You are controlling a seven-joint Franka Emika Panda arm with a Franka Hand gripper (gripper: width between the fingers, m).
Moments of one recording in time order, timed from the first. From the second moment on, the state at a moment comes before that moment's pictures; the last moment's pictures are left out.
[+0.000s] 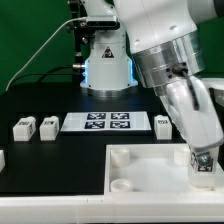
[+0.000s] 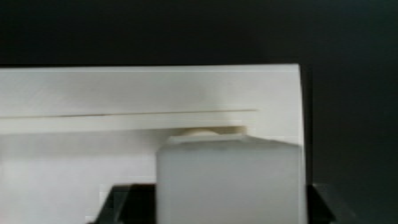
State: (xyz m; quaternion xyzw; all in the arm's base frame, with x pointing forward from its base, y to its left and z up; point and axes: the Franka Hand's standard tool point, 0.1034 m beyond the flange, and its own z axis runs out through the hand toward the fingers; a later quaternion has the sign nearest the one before) arm 0.627 0.115 0.069 -0.70 0.69 0.06 0.17
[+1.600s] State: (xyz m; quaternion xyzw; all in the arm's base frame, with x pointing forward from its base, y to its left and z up) arm 0.630 0.129 0.072 -0.99 0.04 -0.04 0.09
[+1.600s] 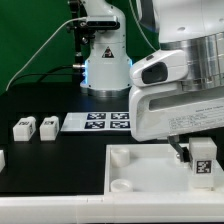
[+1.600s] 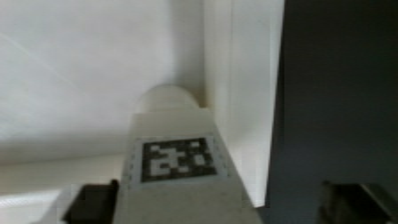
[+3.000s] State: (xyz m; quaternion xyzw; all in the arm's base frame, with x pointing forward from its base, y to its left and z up) arm 0.628 0.124 0.064 -0.74 0.66 0.04 0.15
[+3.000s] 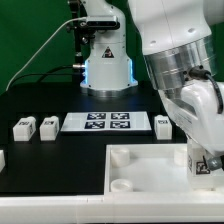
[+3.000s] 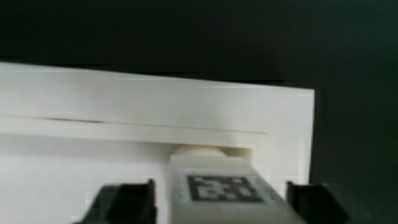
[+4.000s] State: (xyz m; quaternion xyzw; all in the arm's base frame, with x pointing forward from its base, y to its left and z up) arm 0.634 0.117 0.070 -0.99 0.10 -0.04 0.10
